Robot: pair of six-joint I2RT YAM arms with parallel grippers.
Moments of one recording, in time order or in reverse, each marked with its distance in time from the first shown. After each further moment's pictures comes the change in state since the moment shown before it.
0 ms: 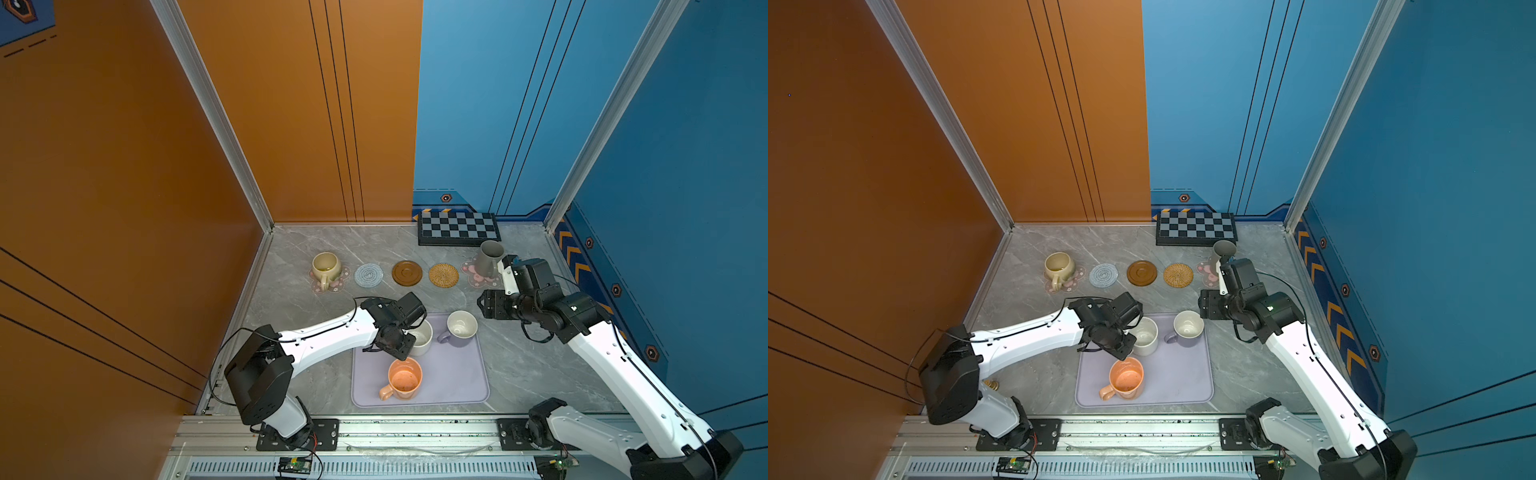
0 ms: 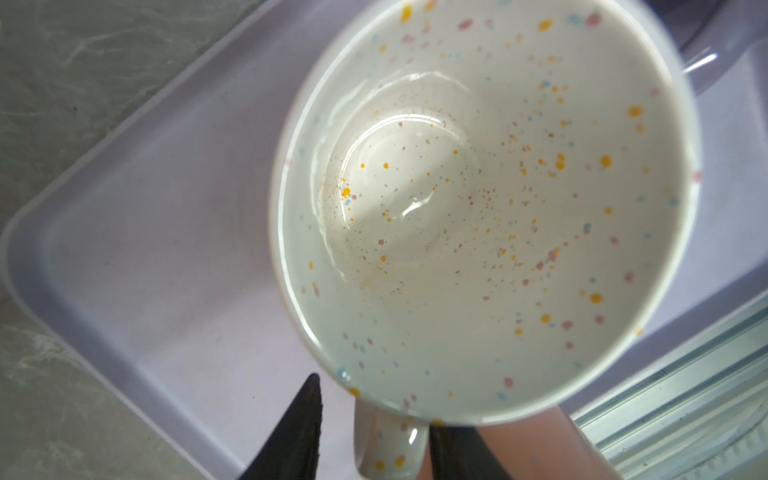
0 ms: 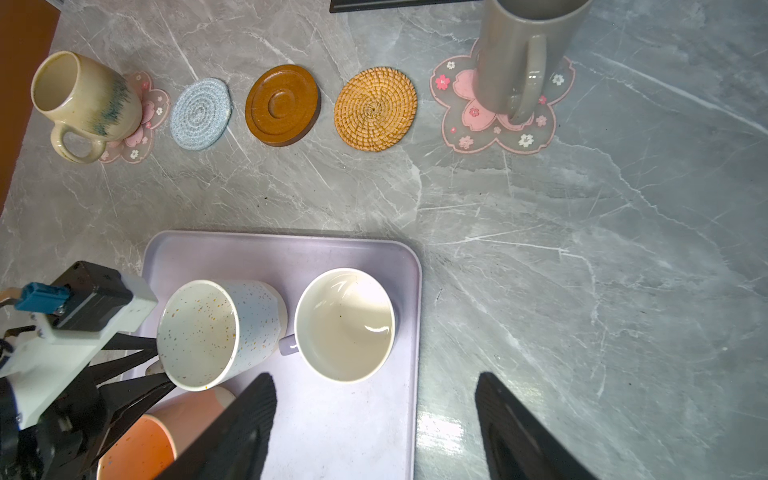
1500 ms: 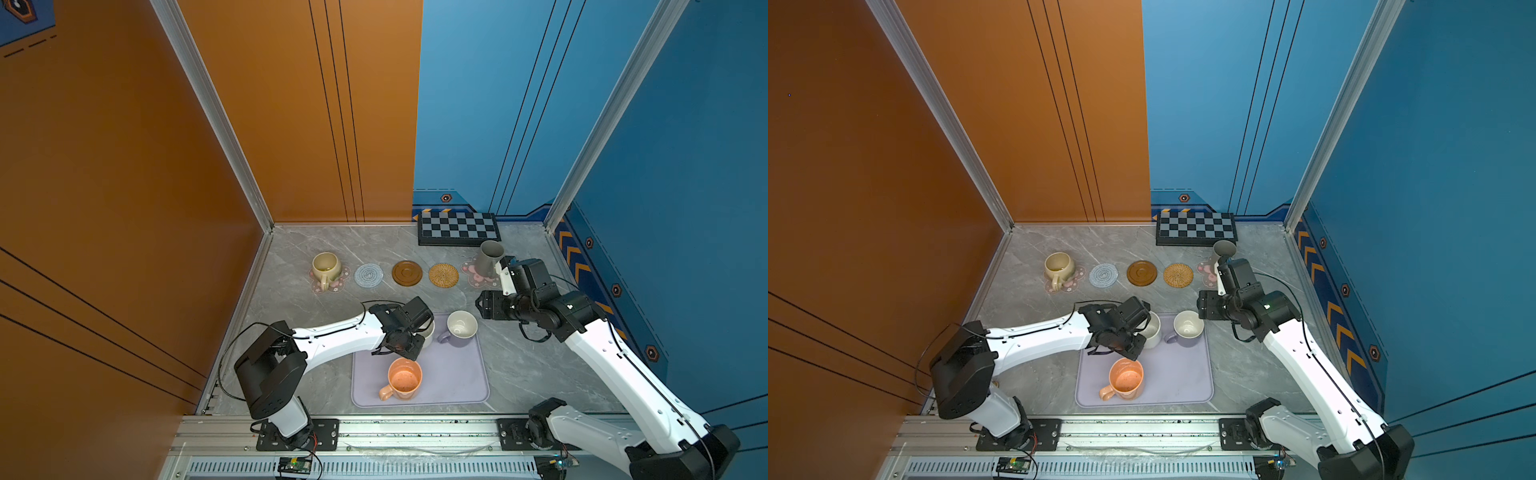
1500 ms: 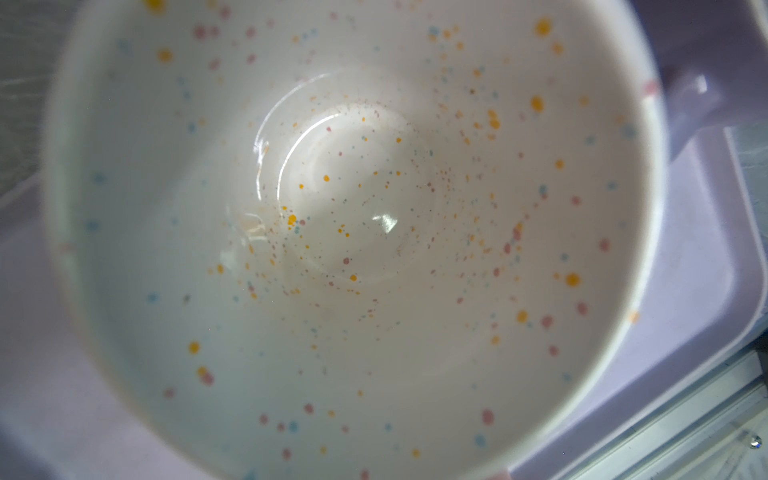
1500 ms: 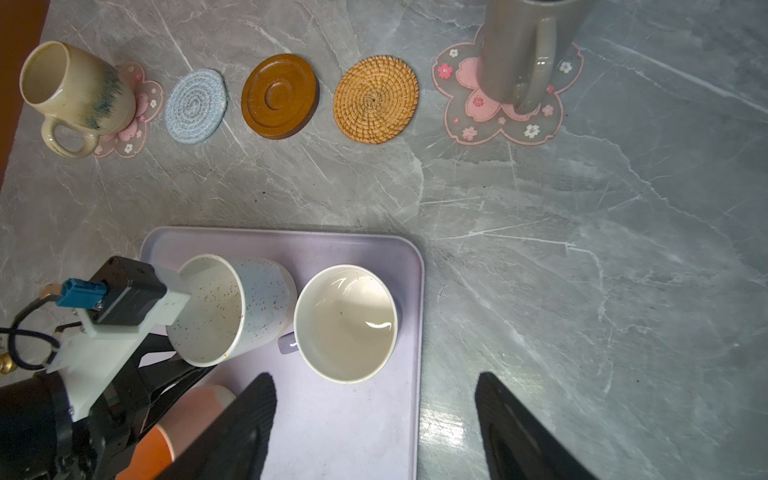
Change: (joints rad) left arm -0.031 0.050 -0.036 0.169 0.010 -0.069; right arm 0.008 0.017 -0.004 0.001 -0.001 0.016
